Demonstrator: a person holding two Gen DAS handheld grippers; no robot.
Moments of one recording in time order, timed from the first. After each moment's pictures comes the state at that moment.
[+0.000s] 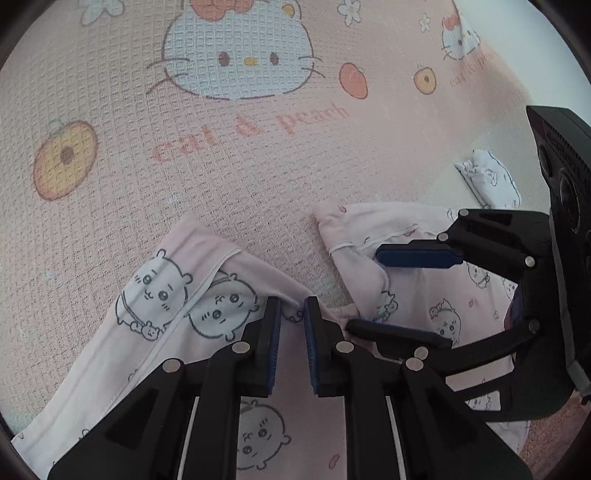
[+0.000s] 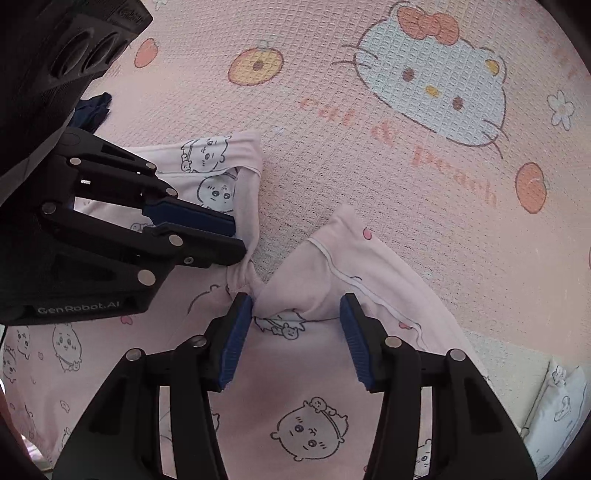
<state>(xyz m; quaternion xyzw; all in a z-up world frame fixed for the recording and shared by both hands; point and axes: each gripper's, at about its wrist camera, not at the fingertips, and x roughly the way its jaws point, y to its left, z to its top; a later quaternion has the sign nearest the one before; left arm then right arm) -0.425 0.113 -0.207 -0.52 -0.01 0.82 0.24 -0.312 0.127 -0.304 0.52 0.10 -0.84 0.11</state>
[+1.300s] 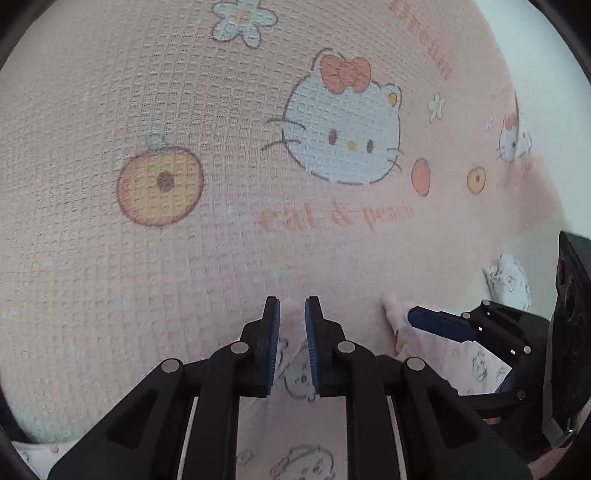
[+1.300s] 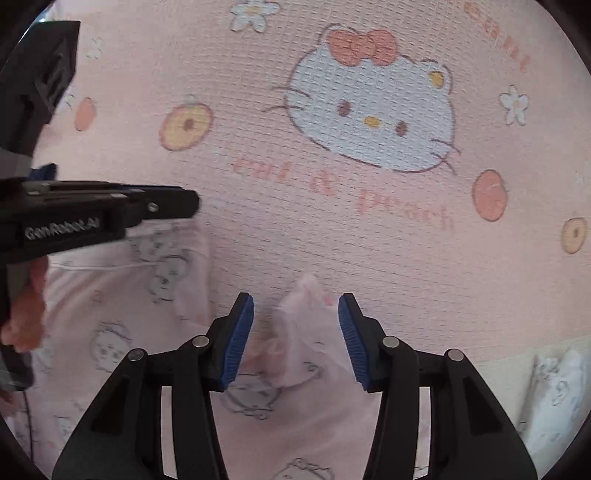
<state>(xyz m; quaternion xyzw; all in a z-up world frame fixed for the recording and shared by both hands) -0.436 0.032 -0.173 -0.49 -0.10 0.85 0.15 -0.320 0.154 -0.241 0.49 0.04 -0.87 0.07</state>
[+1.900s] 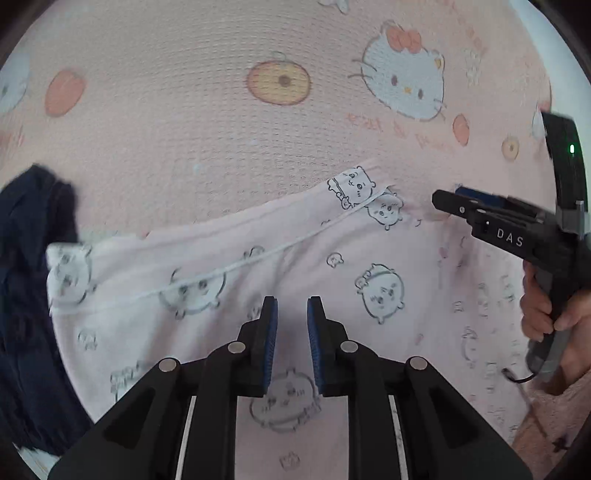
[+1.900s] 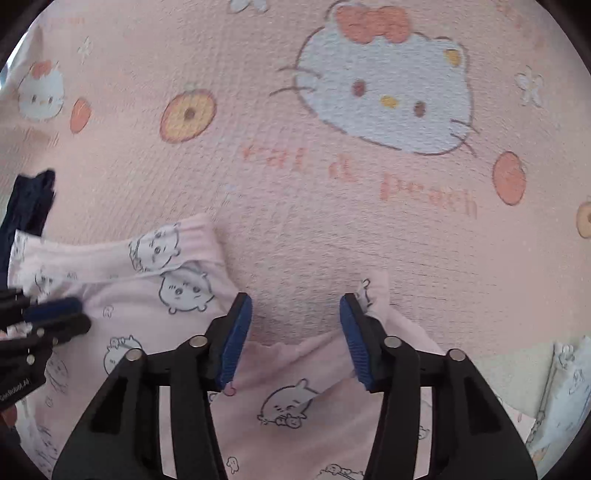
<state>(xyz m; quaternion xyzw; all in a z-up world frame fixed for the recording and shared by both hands) -0.324 -0.028 -0.170 -0.54 -0.17 0.82 0.07 -0.347 0.129 -0.247 0.51 0.02 -0.86 0.01</state>
